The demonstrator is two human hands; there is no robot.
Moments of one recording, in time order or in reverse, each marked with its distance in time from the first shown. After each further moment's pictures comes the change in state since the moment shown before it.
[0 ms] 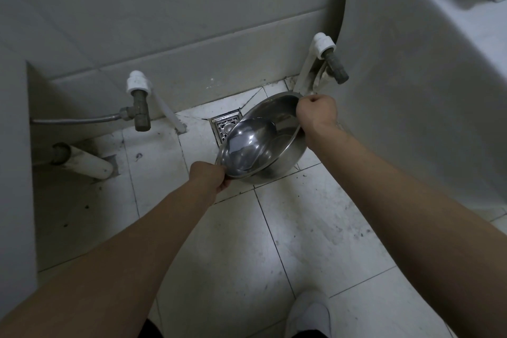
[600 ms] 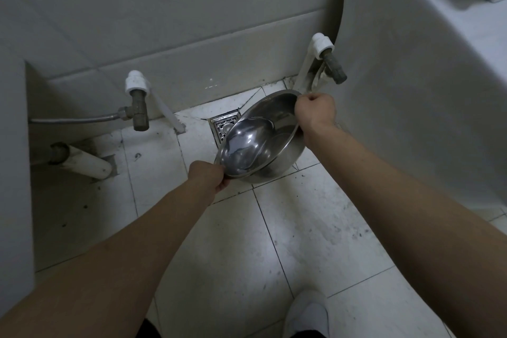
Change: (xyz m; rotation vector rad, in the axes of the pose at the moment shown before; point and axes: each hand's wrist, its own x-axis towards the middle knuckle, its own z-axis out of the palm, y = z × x) left_hand -0.001 0.001 0.001 0.019 0.016 0.001; right_hand -0.003 -0.005 -0.001 0.008 0.013 -0.010
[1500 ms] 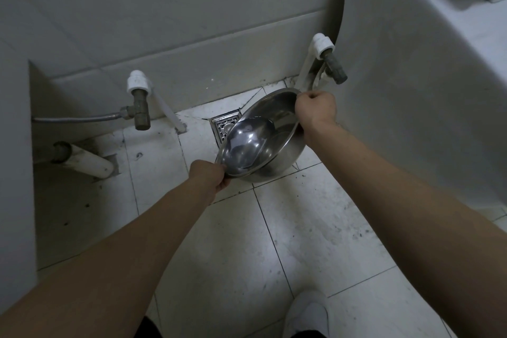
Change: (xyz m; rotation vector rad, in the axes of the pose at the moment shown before) left_hand -0.002 0.000 0.000 -0.002 -0.006 0.003; right_hand -0.003 -0.004 -0.002 0.039 0.004 -0.013
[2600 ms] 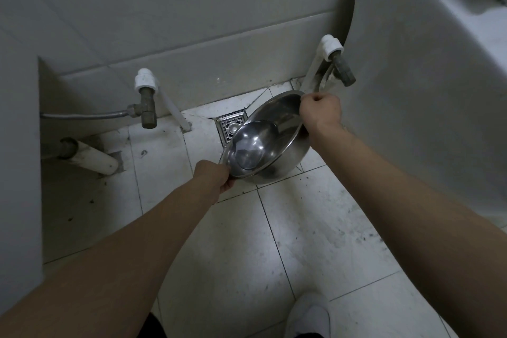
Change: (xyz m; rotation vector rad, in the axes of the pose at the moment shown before) left_hand 0.010 -0.003 -0.001 -0.049 -0.024 -0.017; right_hand -0.001 0.001 0.005 -0.044 -0.009 -0.008
